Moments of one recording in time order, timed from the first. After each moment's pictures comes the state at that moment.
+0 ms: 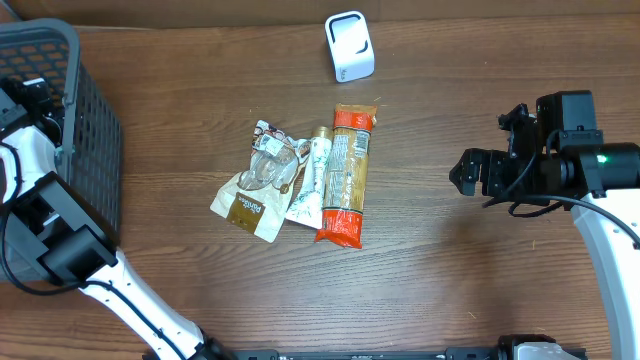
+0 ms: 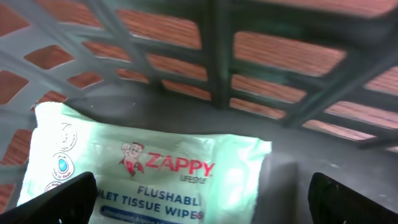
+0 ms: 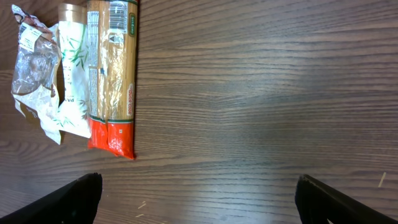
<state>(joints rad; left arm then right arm) 0.67 2.36 1.90 -0.44 0.02 0.27 0.03 1.34 1.27 -1.17 -0.30 0.15</state>
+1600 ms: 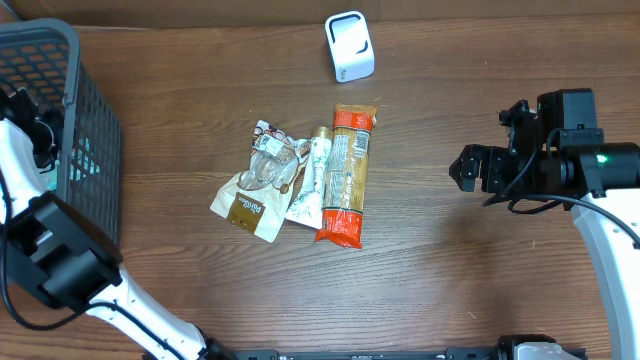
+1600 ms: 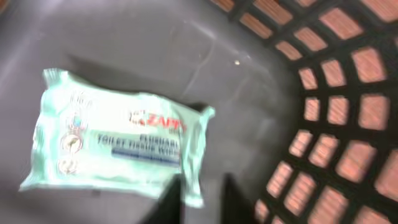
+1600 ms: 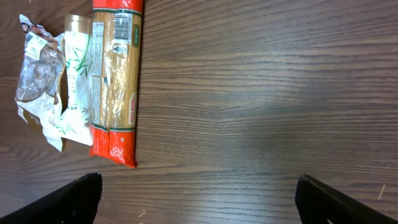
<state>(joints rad) 0.67 2.16 1.93 -0.91 0.13 -0.07 0.03 1.34 1.27 -1.13 -0.30 0.15</state>
